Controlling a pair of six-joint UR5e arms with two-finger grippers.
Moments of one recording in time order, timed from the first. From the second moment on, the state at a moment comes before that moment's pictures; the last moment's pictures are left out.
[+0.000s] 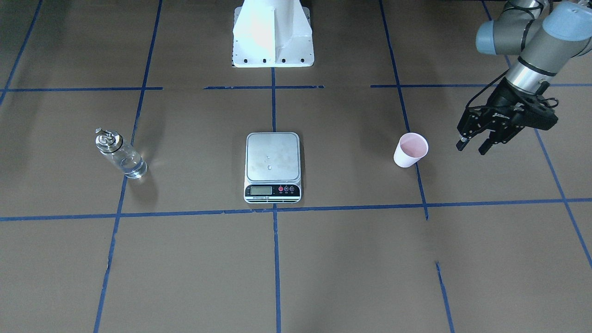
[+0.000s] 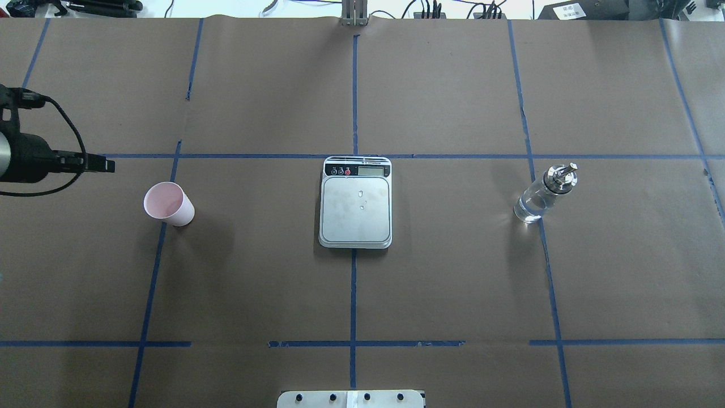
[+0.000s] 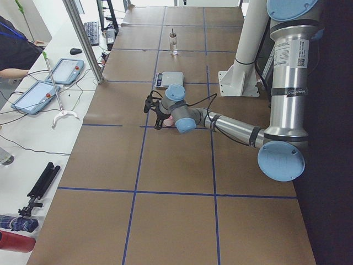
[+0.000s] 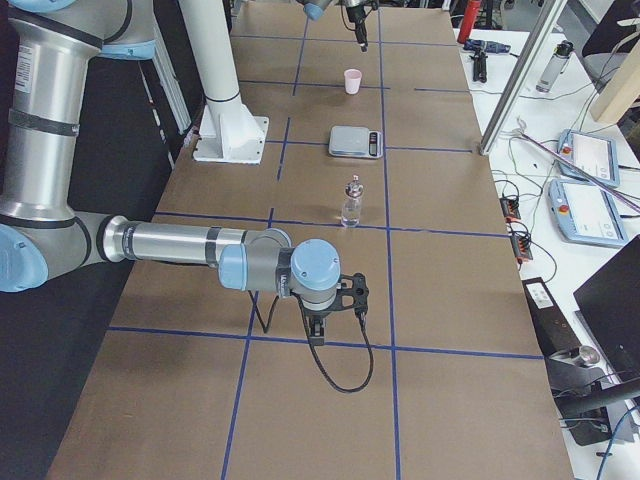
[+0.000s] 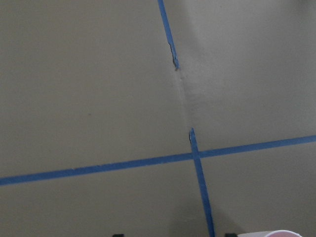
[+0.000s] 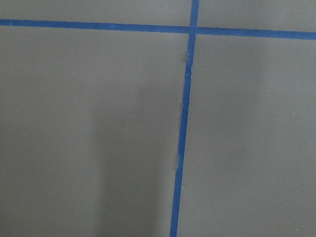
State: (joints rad) left arm -0.89 -1.55 -1.83 -2.34 -1.97 -1.02; right arm 1.59 -1.81 1.79 -1.57 2.45 -0.11
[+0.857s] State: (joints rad) left arm -0.71 -1.57 -1.83 -2.31 -1.88 -1.16; right arm 1.59 -1.81 1.79 -1.57 2.46 -0.11
